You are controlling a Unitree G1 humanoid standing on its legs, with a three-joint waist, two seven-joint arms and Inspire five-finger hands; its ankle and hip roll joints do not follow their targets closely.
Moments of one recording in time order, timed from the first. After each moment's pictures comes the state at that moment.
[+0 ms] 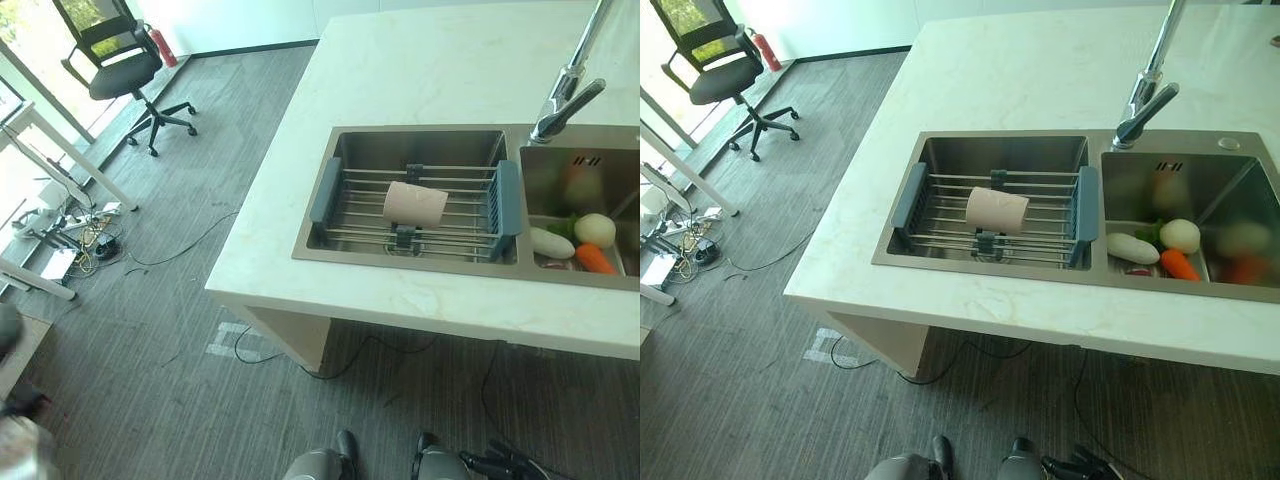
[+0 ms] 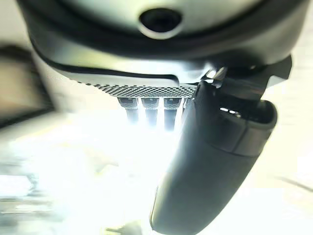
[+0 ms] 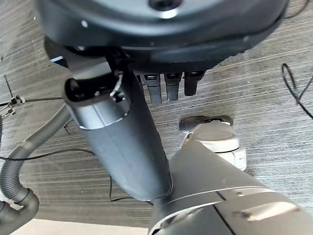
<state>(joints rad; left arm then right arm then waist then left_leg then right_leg) 0.05 0.87 0.46 0.49 -0.41 -0.58 0.40 0.05 -0.37 0.00 1.25 0.45 -0.16 0.16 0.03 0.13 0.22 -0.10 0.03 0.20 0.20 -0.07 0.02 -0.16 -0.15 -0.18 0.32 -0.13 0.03</state>
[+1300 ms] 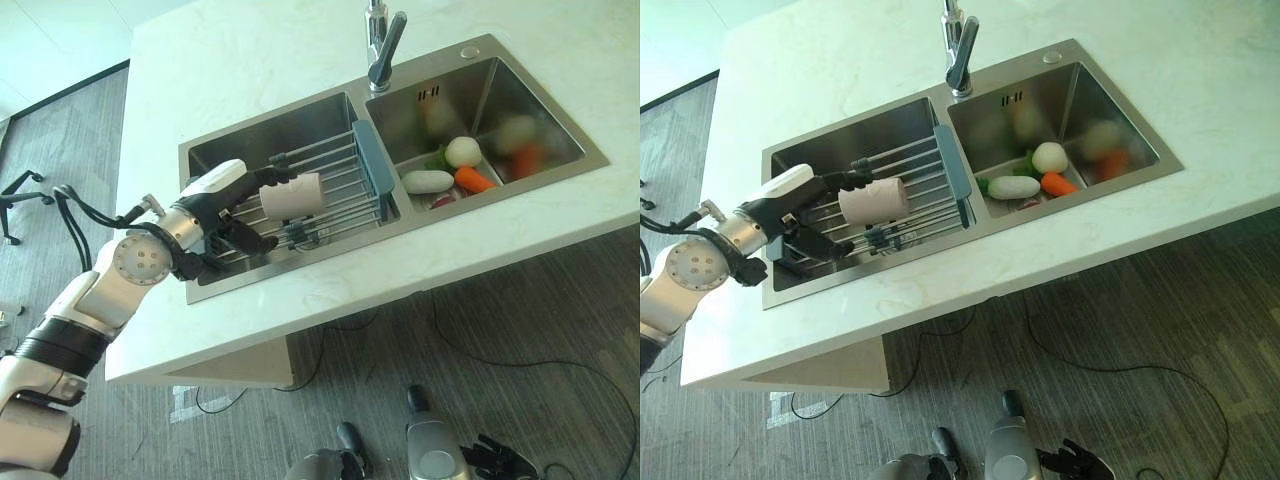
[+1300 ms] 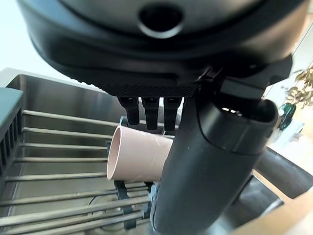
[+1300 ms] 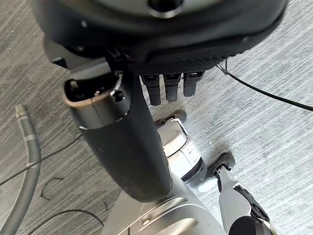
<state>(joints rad) -0.64 1.03 -0.43 0.24 -0.03 -0.19 -0.15 0.03 -0.36 0.01 1.18 0.48 -0.03 0.16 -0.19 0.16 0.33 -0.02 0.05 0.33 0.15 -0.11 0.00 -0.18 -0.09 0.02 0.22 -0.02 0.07</state>
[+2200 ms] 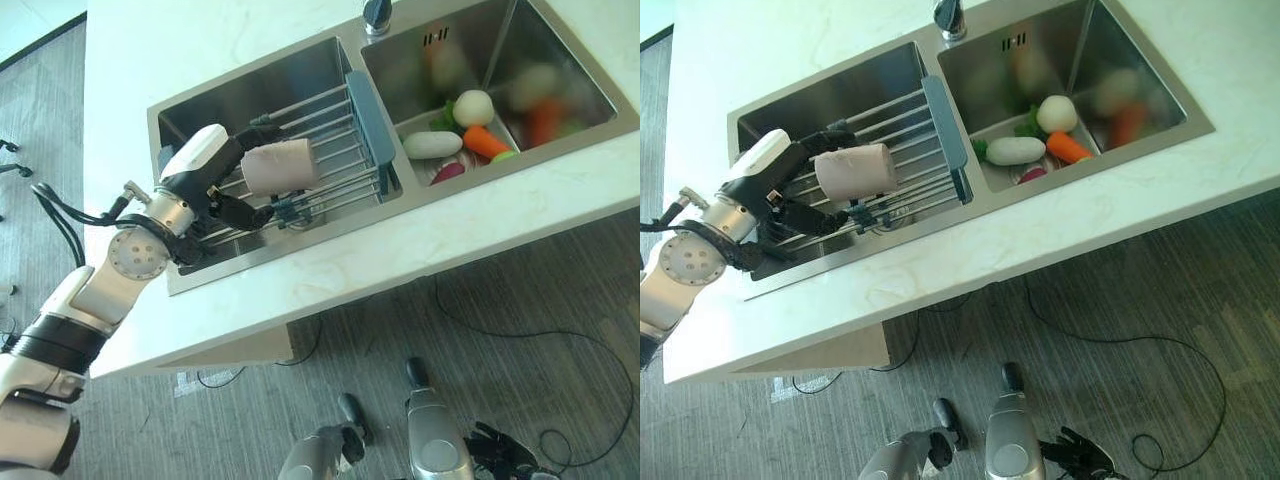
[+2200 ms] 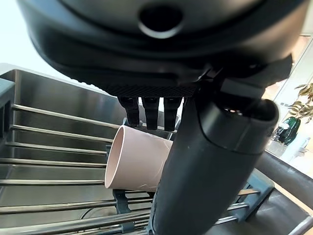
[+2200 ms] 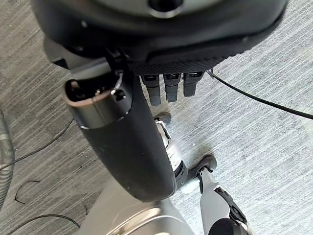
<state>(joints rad) -0.67 1.04 -0.40 0.23 -0.01 -0.20 0.01 0.02 -0.38 0.03 1.11 0.48 -0.01 0.18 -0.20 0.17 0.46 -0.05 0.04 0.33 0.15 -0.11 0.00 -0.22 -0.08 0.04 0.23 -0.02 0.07</state>
